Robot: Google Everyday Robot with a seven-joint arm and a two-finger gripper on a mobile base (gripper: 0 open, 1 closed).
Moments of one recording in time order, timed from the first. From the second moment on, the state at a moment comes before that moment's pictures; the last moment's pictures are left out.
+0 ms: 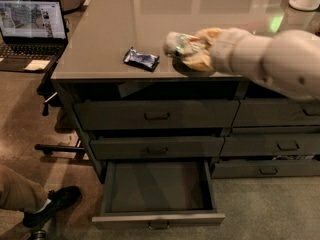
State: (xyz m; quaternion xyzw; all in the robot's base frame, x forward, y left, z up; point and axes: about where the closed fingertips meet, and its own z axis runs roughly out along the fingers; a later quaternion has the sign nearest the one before) arm 0.638 -0.115 0.947 -0.49 0.63 -0.08 0.60
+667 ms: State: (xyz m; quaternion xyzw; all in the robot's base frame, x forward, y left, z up) arm 0.719 0.023 0.993 -0.59 0.53 -0.02 0.61
